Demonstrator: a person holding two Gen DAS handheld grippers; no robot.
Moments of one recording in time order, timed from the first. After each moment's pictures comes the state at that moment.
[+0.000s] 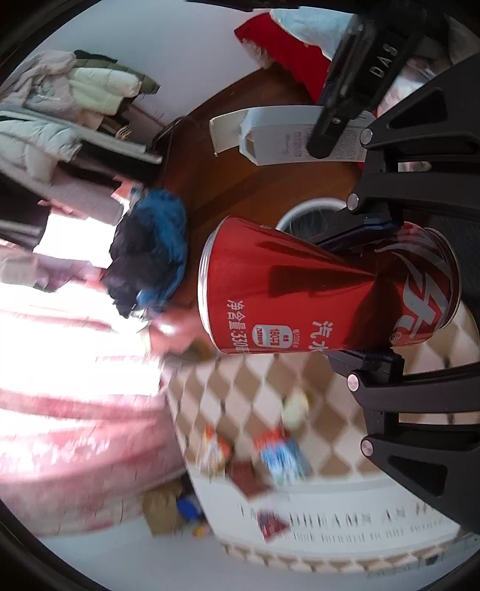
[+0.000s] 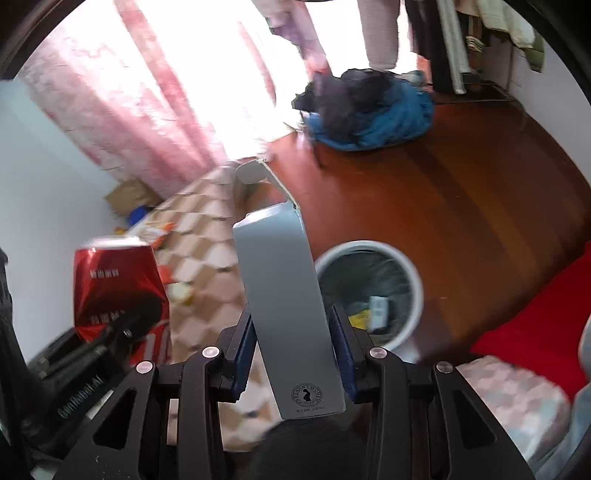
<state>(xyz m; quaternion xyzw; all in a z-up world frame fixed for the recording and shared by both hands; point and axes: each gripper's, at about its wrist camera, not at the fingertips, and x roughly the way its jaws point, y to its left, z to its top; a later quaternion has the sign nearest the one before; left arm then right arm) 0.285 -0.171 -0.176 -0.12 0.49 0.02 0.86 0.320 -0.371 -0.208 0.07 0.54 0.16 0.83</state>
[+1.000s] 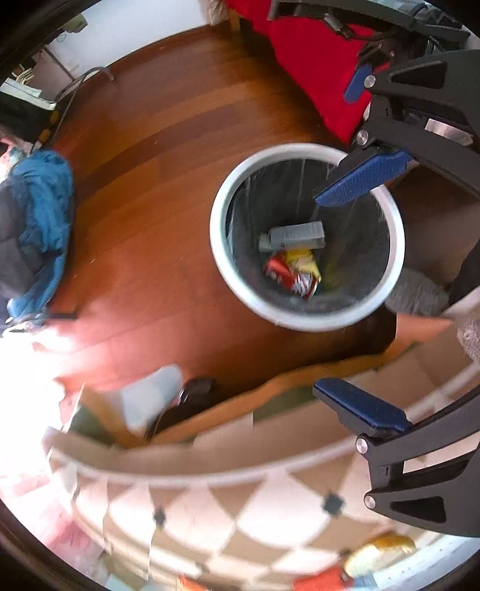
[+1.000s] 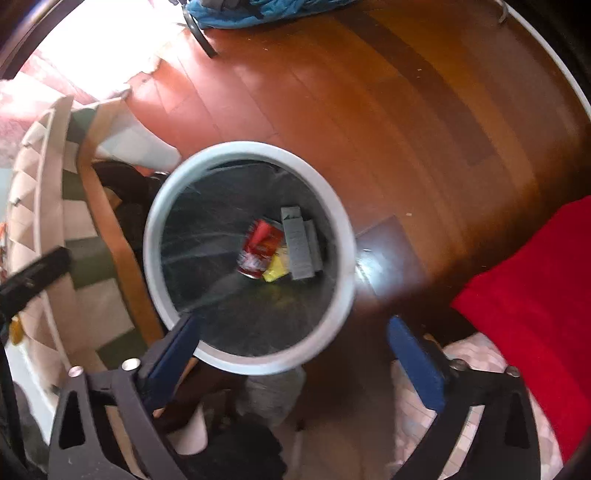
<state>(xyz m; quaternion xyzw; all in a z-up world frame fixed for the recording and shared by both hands) 0.451 -0.212 -0.374 -0.08 0.67 0.04 0.74 0.443 -0.434 -0.465 0.05 0.71 0.06 0.70</state>
